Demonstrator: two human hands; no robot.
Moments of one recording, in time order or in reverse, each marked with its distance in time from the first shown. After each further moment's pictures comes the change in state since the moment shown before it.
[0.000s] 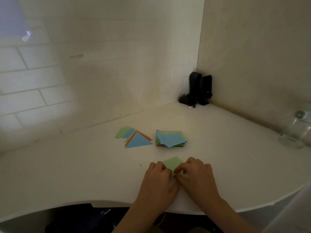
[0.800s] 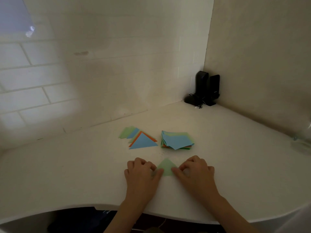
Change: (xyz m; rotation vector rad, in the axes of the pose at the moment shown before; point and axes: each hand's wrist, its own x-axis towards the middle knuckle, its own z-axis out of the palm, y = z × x) left_hand 0.012 -0.047 -0.010 0.097 0.001 -0.405; right_hand 0.025 -0.002 0.024 0.076 -0.096 0.192
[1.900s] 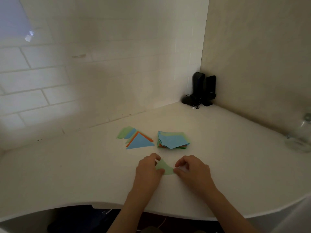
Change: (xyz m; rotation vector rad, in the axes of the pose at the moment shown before) left_hand 0.011 0.032 -0.007 -0.295 -0.154 -0.036; right_hand 0.004 0.011 -0.014 0.168 -0.144 0.008
